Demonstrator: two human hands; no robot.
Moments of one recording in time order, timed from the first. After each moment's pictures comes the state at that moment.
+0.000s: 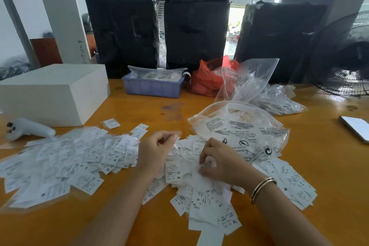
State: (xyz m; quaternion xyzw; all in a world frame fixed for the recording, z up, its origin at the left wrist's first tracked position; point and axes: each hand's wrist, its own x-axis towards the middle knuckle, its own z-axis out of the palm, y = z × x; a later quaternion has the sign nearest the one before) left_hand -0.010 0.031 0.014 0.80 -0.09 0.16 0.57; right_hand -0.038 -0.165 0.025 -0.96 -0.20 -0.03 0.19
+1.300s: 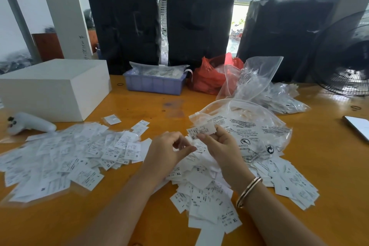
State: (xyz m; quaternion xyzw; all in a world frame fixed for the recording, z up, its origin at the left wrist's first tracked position) left_hand -0.018 0.023 0.014 0.85 -0.22 0.18 0.45; right_hand -0.041 -0.139 0.028 -0.67 -0.10 -0.10 0.73
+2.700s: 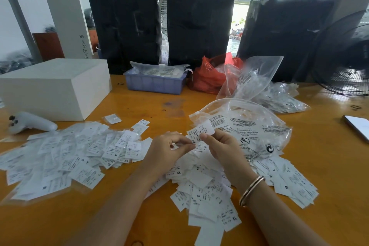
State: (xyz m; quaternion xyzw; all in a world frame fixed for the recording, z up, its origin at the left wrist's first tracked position) left_hand -0.016 0.025 0.017 0.83 -0.25 0.13 0.49; right_hand -0.042 -0.145 0.027 -0.72 -0.04 -0.08 0.69
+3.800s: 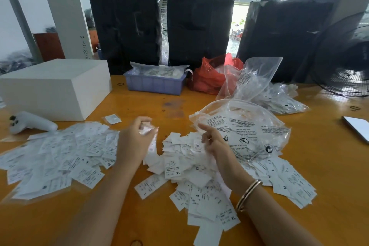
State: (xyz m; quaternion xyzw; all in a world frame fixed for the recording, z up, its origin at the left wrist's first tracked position) left_hand 0.002 0.067 0.022 0.87 -0.01 0.26 0.42; right_hand -0.042 -0.144 0.016 -0.74 -0.11 -0.03 0.67
